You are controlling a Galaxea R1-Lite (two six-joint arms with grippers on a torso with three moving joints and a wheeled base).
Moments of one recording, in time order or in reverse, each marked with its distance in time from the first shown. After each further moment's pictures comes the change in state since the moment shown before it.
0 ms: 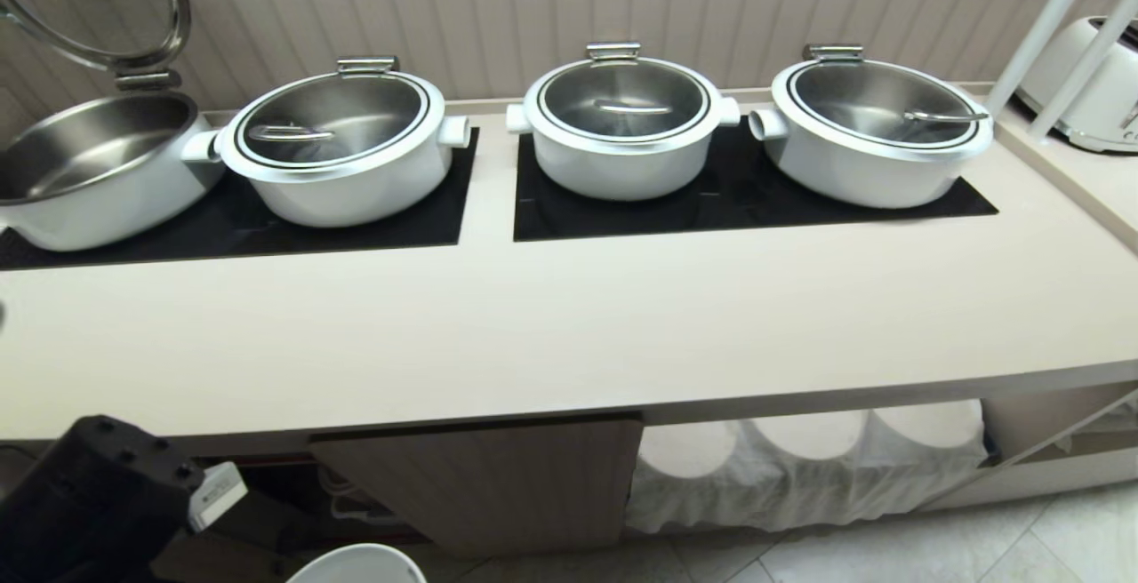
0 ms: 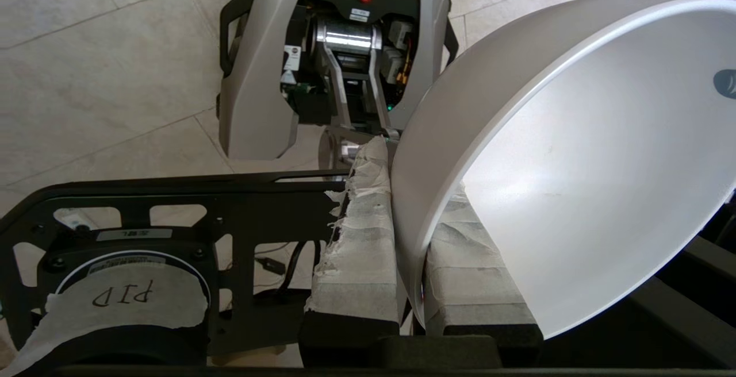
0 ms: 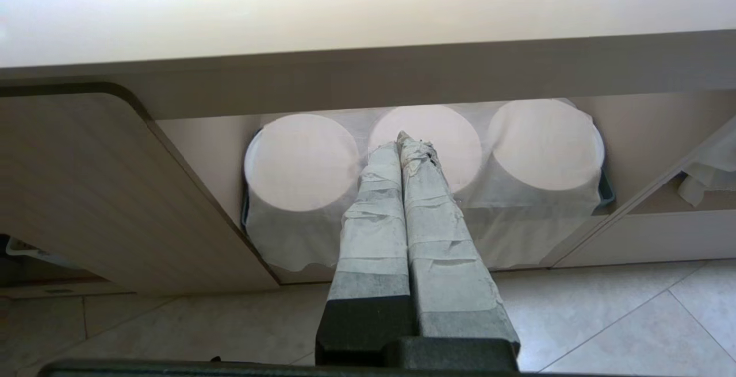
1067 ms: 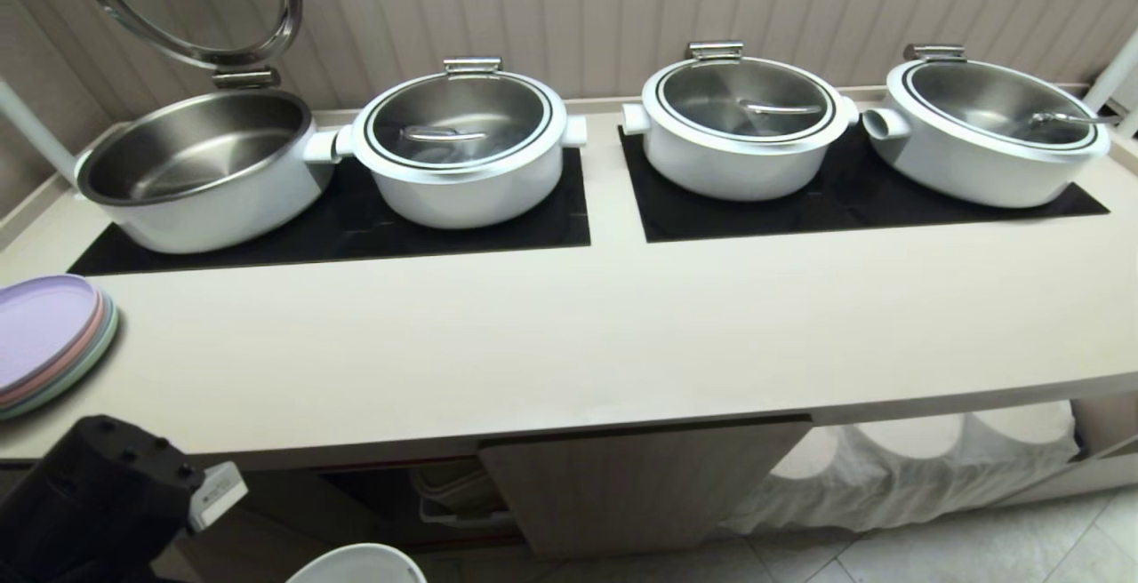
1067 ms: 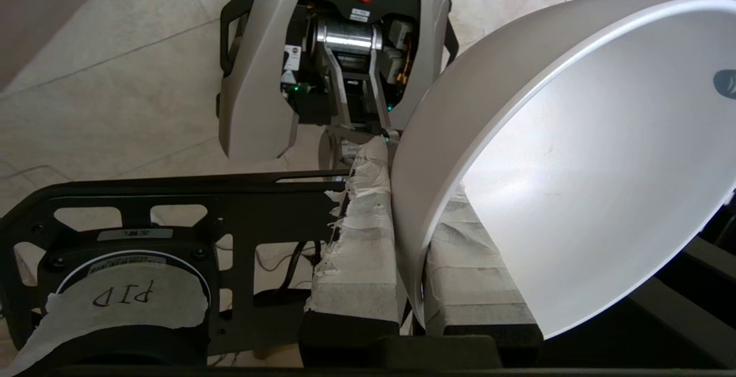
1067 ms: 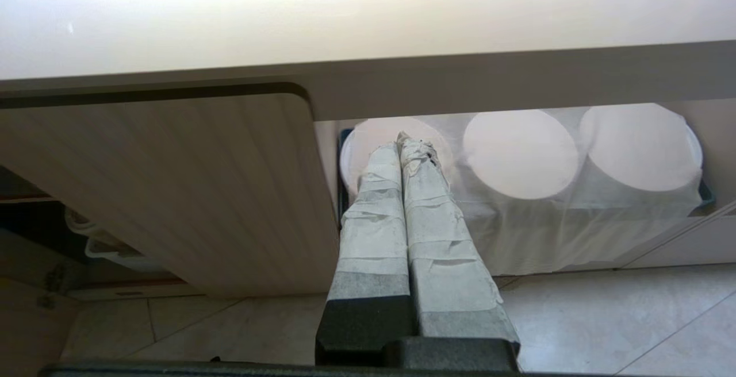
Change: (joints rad) left arm 0.001 0.001 0.001 -0.001 0.000 -0.001; right arm -0.001 0.000 0.000 0.000 0.000 0.000
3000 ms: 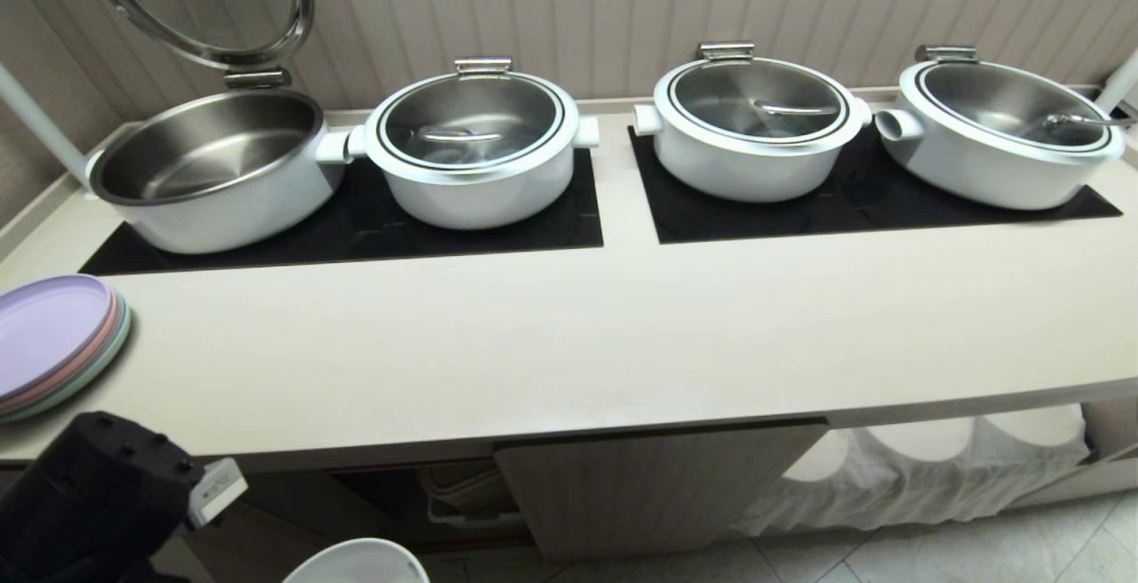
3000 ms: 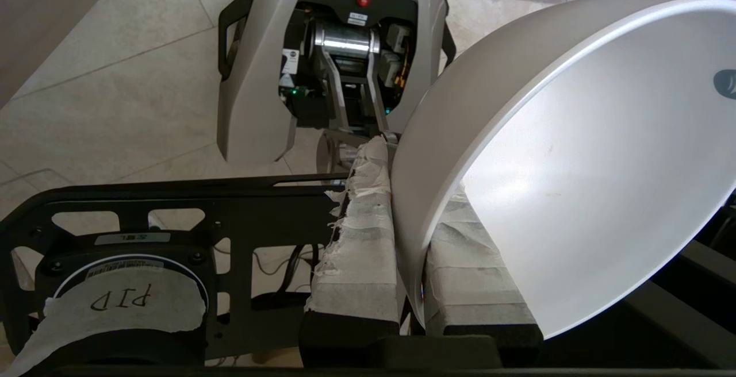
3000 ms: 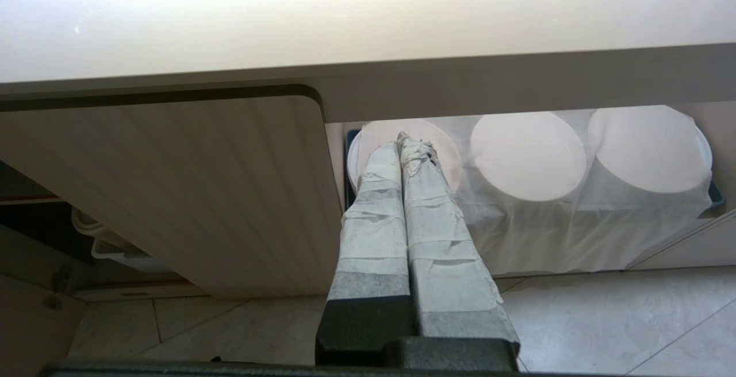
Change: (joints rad) left arm 0.006 0.000 -0.003 -0.006 0.000 0.002; right arm 0.001 0.000 0.000 0.000 0.000 0.000
